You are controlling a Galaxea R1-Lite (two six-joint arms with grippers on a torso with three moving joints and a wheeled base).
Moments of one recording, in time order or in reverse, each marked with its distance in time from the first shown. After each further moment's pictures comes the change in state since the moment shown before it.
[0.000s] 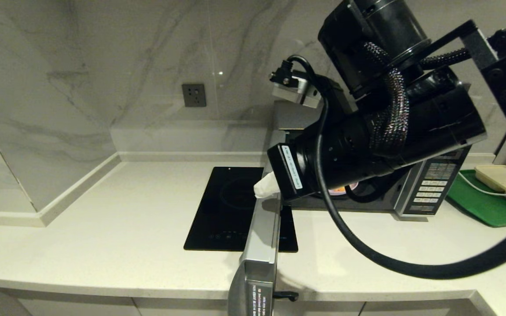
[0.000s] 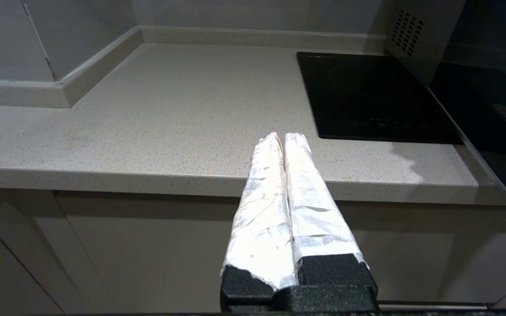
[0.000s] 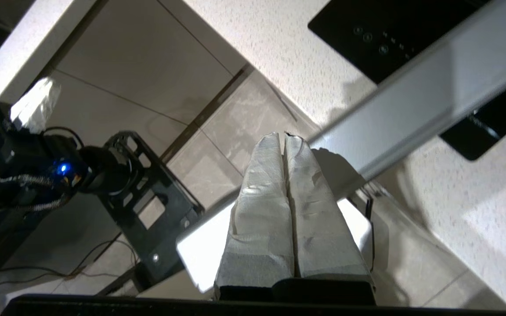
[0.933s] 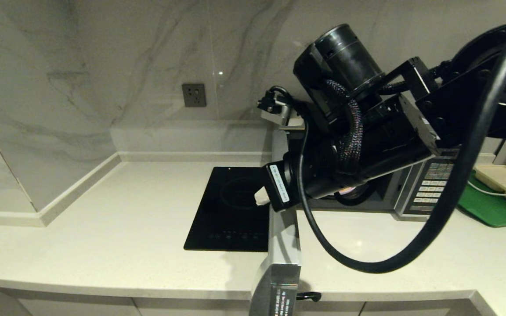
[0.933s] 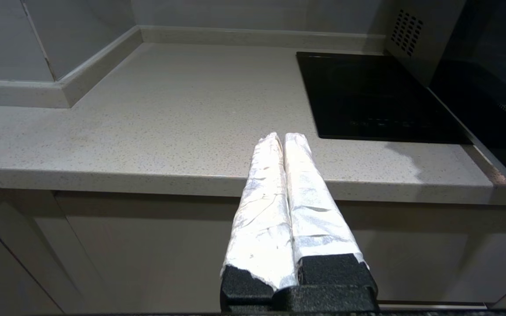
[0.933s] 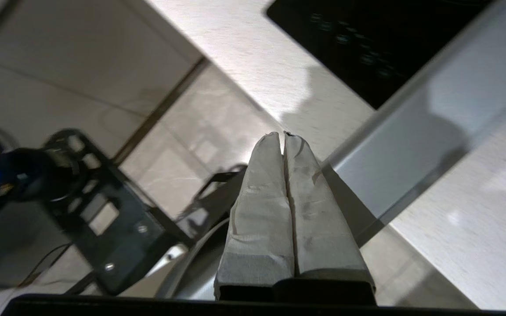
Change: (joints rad) left arm 0.000 0.000 0.000 0.000 0.000 0.000; right arm -0.017 0.056 0.009 0.013 -0.080 -0.065
